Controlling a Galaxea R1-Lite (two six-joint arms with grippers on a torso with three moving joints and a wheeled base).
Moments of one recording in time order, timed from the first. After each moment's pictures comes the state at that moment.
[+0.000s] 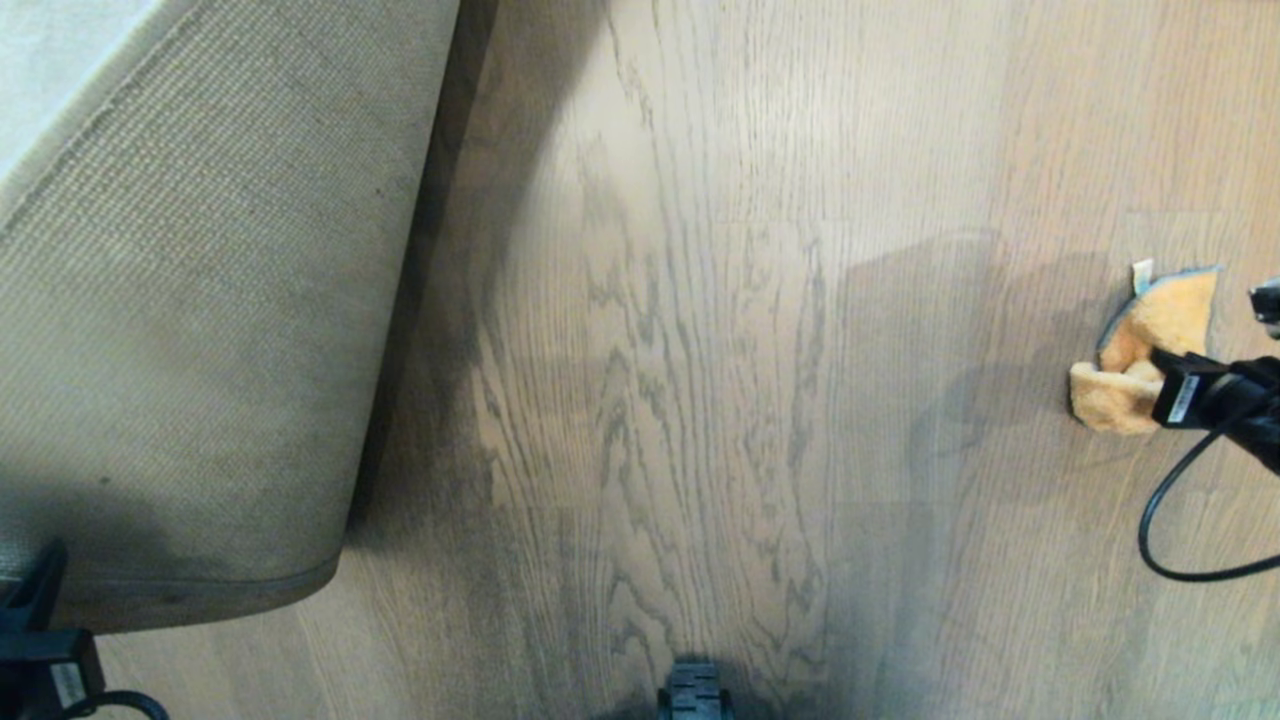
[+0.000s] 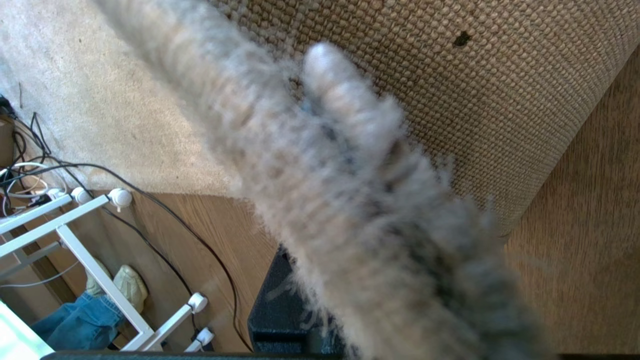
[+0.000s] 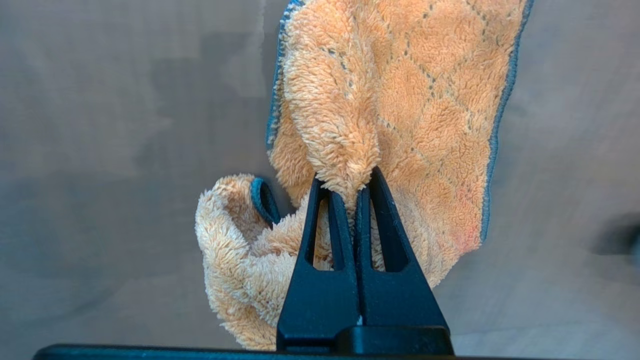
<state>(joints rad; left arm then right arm) -0.30 0.83 0.00 -0.79 0.73 0.30 -0.28 1.66 -0.54 -1.05 0.13 -0.08</state>
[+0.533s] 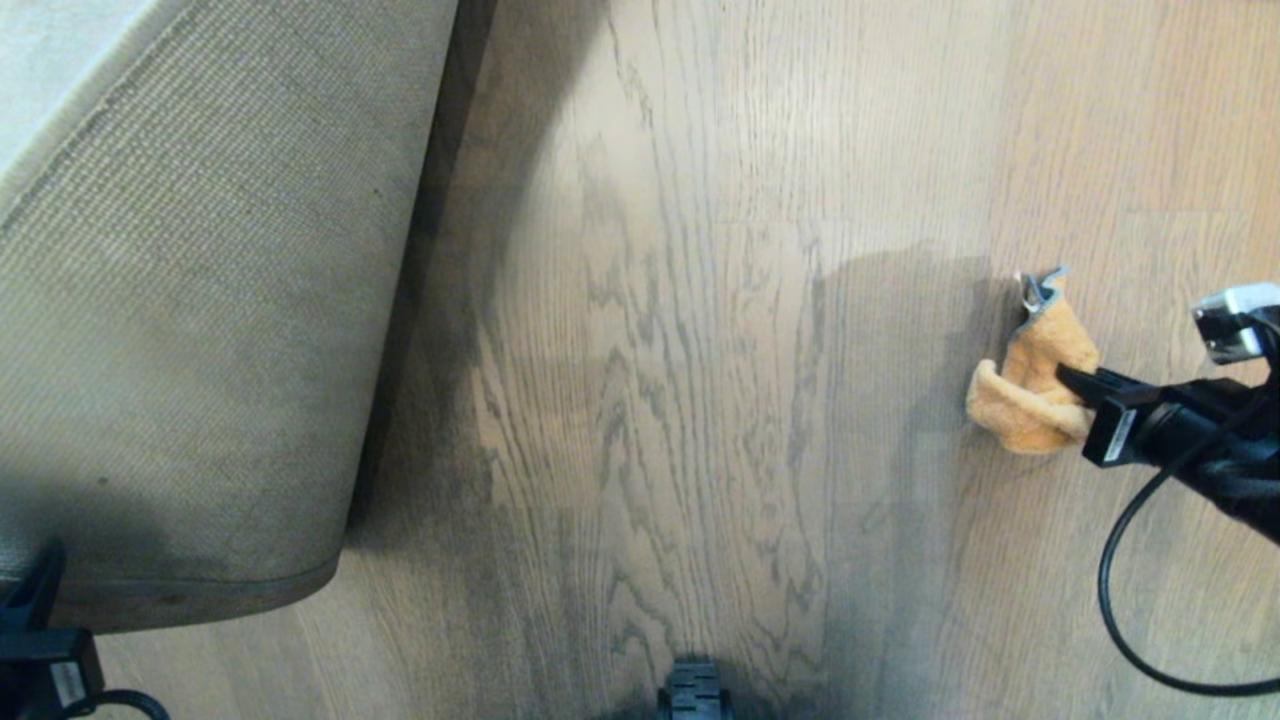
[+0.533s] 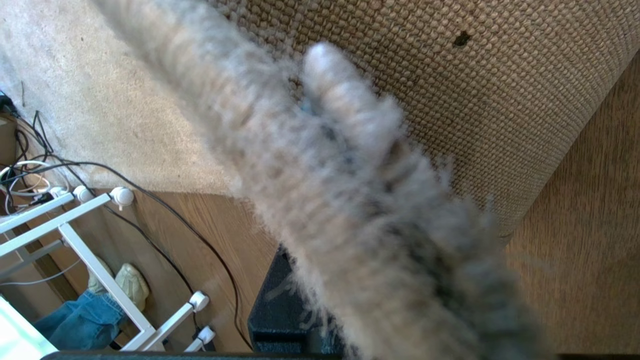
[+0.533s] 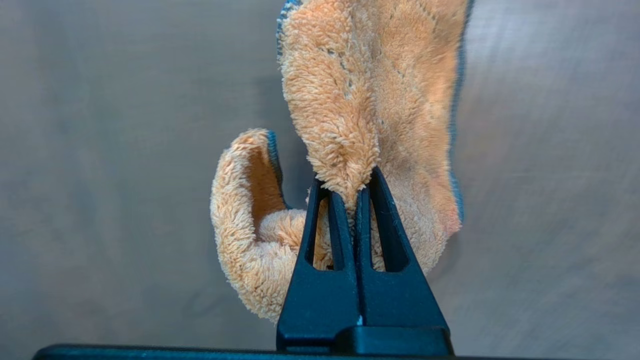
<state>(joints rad) -0.29 0.84 0.00 -0.79 0.73 0.30 0.01 1.50 -0.40 -1.04 0.12 -0.07</state>
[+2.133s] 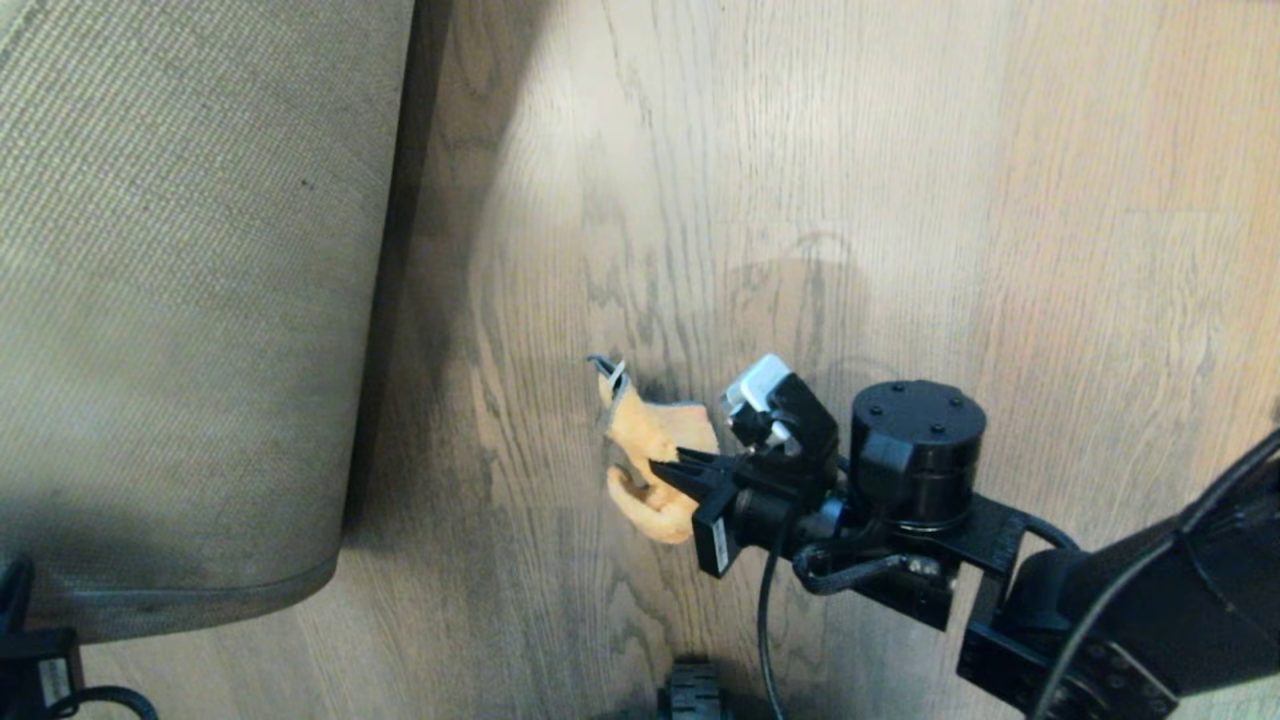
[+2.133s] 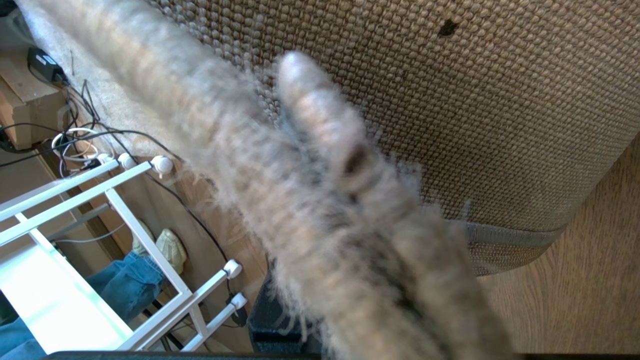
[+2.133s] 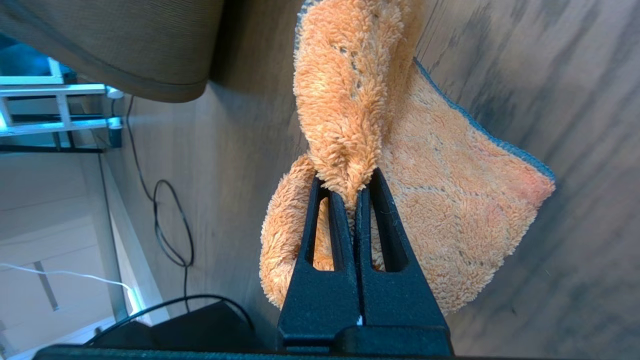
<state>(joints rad) -0.16 0.86 0.00 -0.76 0.73 0.30 0.82 1.92 -0.75 -1.04 0.10 -0.08</state>
